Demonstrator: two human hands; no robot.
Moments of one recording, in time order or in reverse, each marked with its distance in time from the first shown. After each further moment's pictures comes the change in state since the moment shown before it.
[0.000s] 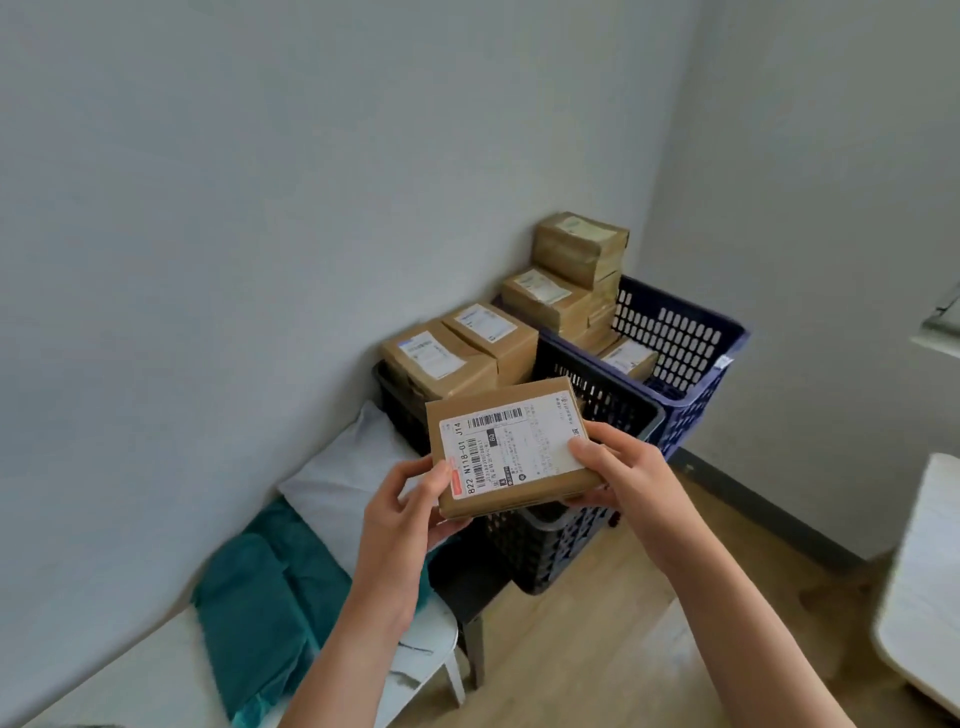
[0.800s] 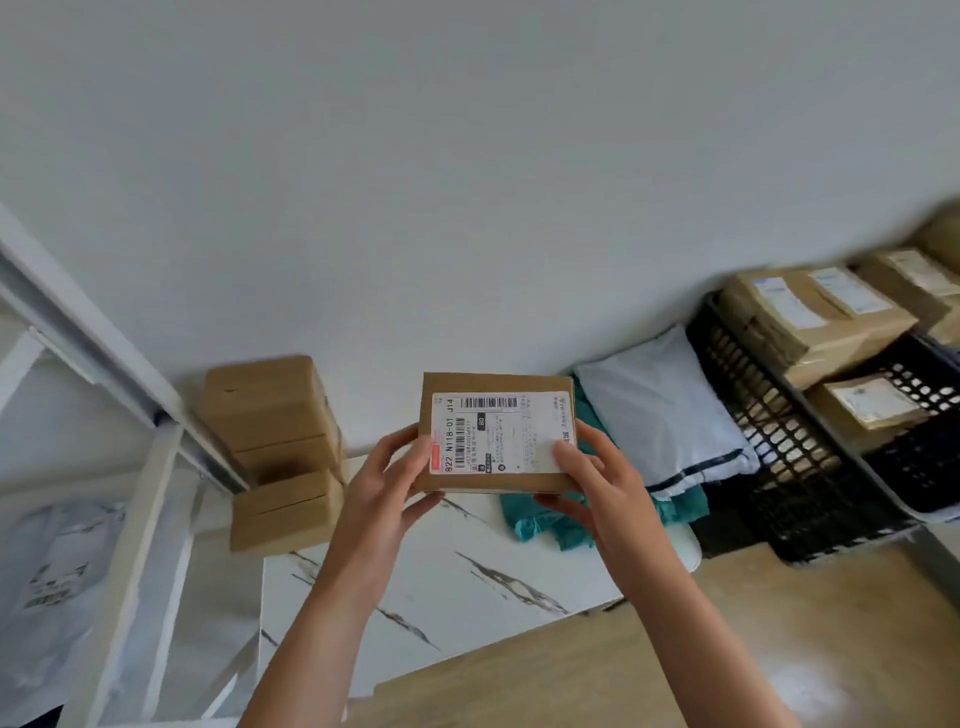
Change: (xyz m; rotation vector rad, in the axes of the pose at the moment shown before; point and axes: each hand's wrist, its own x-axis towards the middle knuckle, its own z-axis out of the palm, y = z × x) left_hand -0.170 -0.019 -0.432 -0.172 0.386 0.009; right_hand -0.140 0.052 0.439 0.096 -0.391 0.123
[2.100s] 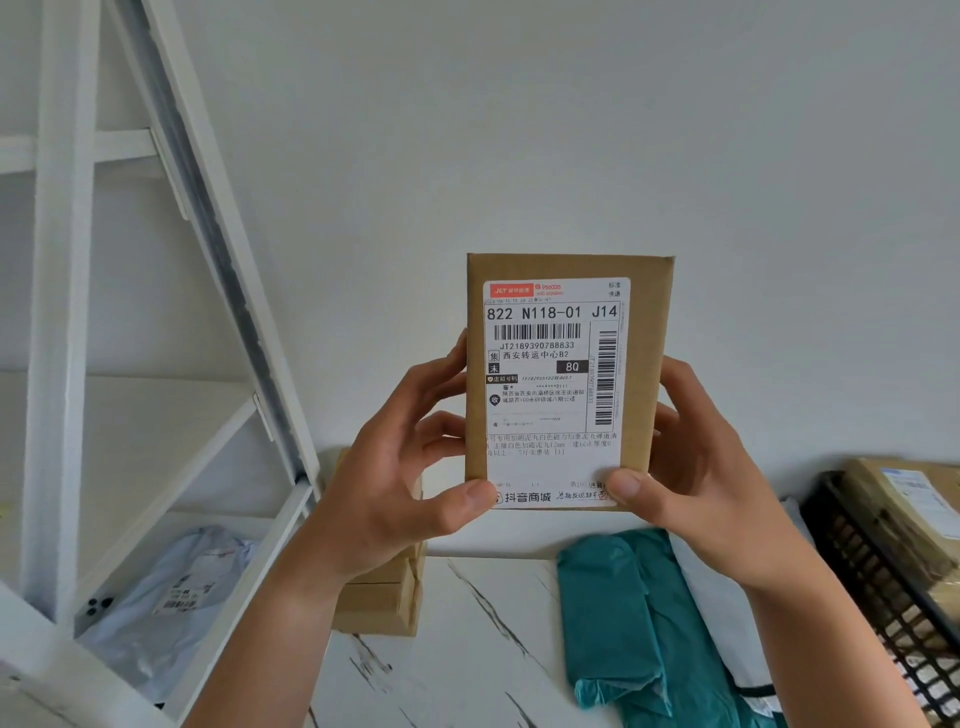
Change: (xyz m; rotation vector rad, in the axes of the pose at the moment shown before) left_hand -0.061 0.162 0.004 0.415 -0.145 0.750; right_hand -0.004 -0.186 0.022 -0.244 -0.657 -0.704
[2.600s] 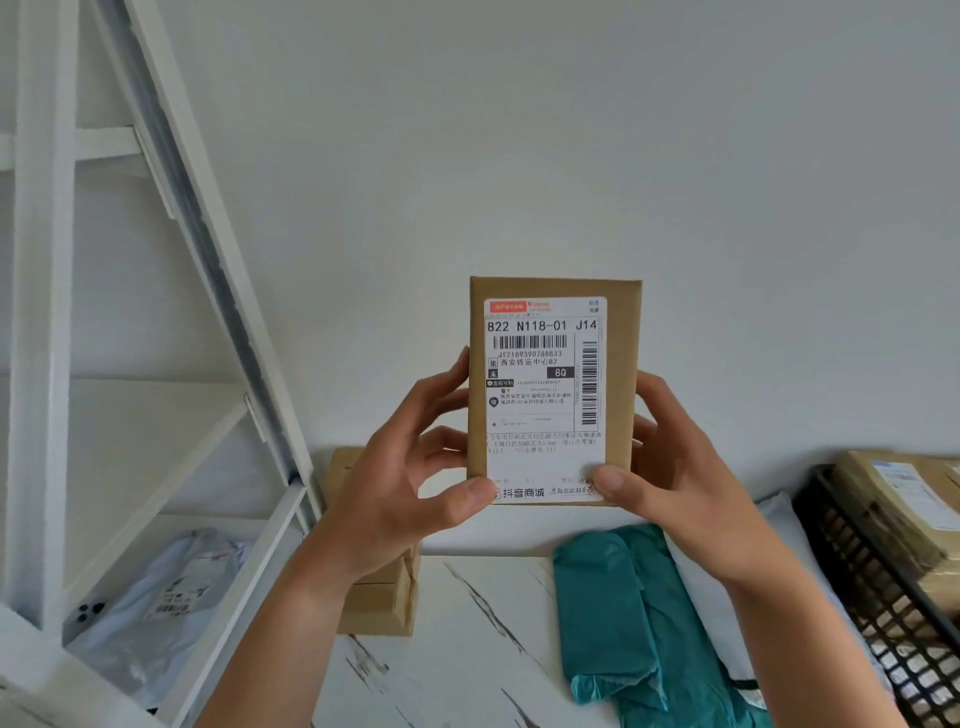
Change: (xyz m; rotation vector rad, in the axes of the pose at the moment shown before) left_hand 0.001 -0.012 0.006 0.028 -0.018 -0.090; right_hand -0.002 0.016 -0.002 0.068 -0.003 0.095
